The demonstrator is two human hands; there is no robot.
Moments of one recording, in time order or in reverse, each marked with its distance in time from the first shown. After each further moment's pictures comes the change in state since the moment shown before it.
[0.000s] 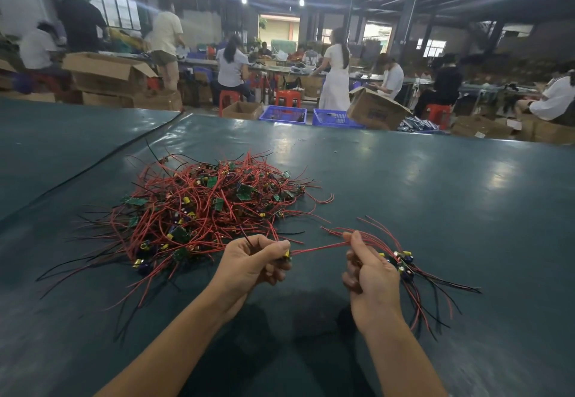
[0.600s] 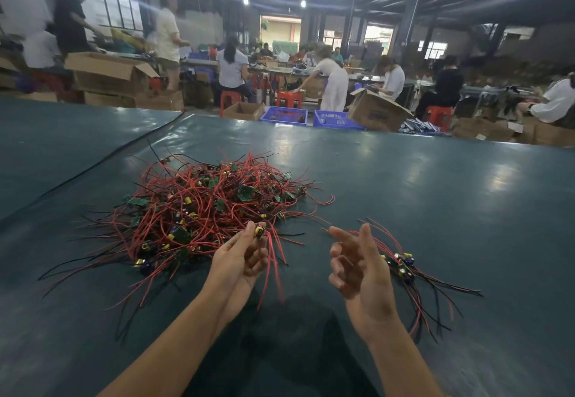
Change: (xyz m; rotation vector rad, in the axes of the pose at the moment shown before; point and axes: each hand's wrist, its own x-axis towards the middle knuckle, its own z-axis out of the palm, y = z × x) left_hand 0.013 -0.009 -0.011 -0.414 0.230 -0.117; right_hand -0.009 -0.001 -0.002 0.031 -0.379 -0.052
